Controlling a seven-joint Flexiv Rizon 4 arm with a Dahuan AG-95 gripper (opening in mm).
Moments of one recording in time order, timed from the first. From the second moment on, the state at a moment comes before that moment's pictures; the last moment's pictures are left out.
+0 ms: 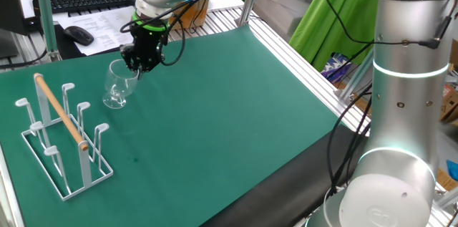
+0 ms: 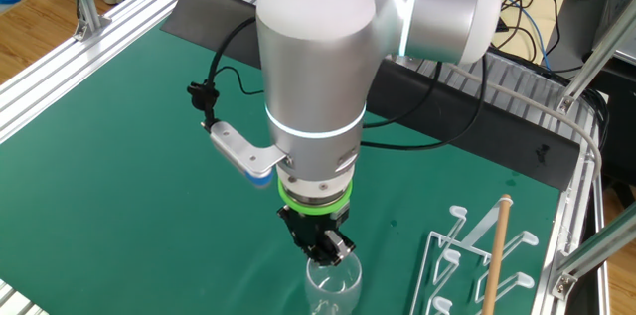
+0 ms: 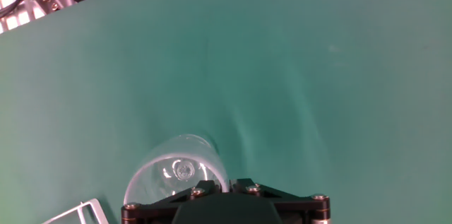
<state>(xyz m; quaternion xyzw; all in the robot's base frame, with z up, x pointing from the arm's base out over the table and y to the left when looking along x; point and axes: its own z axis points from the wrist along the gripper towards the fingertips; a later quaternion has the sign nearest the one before) 0.644 0.159 0.113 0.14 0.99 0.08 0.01</state>
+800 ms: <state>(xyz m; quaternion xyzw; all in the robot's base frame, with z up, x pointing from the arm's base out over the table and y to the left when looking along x) 0.604 0.178 0.121 0.19 0.98 0.07 0.02</state>
